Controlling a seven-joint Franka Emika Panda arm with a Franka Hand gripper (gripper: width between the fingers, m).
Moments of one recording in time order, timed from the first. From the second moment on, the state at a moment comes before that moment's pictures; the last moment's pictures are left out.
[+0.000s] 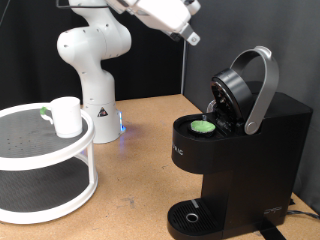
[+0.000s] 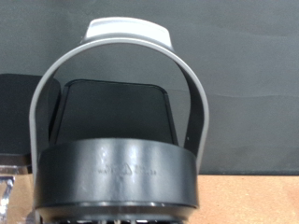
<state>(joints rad) 0.41 -0.32 -0.48 -2.20 0.78 1.98 -1.09</state>
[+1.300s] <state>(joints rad) 0.51 -0.19 -0.29 -2.05 0.84 2.07 -0.94</state>
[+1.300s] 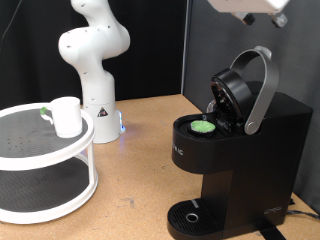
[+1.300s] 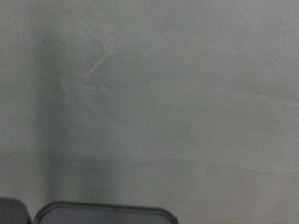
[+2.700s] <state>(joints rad) 0.53 -0.10 -0.22 -2.02 0.83 2.12 -0.91</state>
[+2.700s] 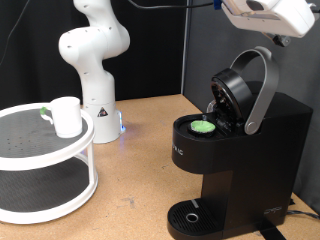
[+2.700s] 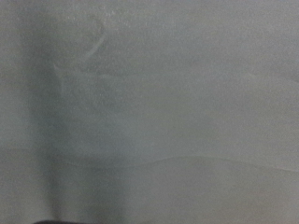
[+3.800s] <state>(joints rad) 0.48 -0.11 -0.29 -2.03 0.79 2.00 -0.97</state>
